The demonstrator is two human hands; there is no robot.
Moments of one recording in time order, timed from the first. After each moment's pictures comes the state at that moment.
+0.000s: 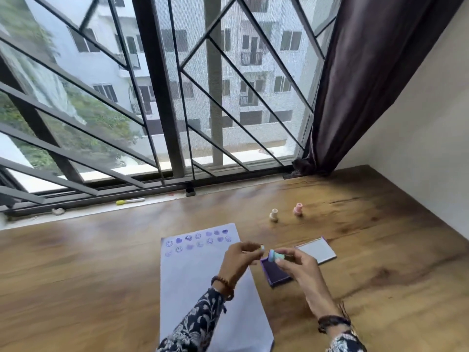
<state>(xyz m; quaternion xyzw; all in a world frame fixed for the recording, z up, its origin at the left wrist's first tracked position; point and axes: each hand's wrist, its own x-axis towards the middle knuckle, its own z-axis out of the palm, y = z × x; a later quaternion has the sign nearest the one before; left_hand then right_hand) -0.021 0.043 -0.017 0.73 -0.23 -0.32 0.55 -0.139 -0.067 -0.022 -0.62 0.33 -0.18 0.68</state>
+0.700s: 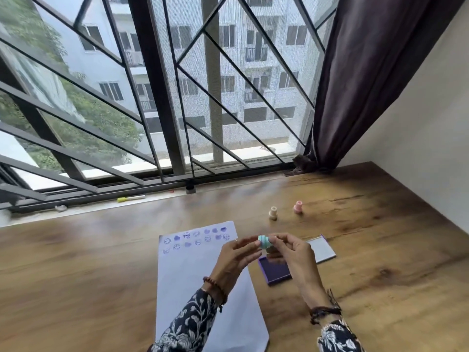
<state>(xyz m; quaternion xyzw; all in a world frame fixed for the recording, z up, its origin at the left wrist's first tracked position) -0.024 0.044 -0.015 0.50 -0.10 -0.43 0.75 -0.122 -0.069 -0.004 -0.65 0.28 -0.22 0.67</state>
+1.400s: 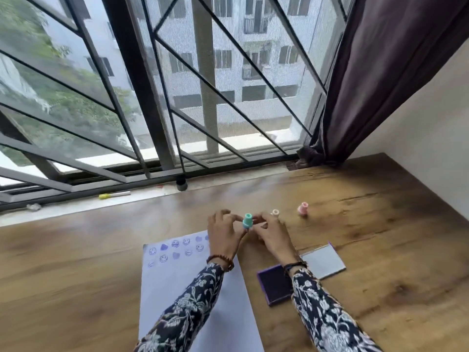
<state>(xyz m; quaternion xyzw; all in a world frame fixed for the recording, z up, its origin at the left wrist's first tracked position) 0.057 -0.015 -0.057 0.90 -0.24 -0.03 0.37 -0.020 -0.119 -0.036 -0.83 0.29 -0.12 0.46</state>
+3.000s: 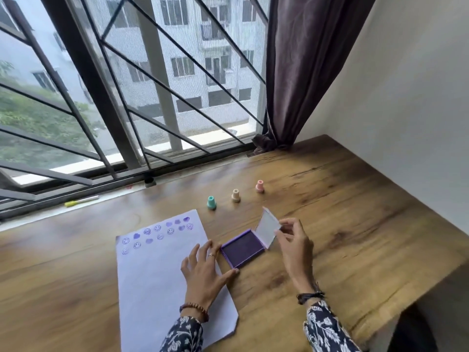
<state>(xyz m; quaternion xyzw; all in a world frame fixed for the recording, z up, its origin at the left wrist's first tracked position) -0.059 0.059 -0.083 0.90 -0.34 -0.12 0.24 -0.179 -0.101 -0.028 -0.74 0.41 -0.36 0.39</state>
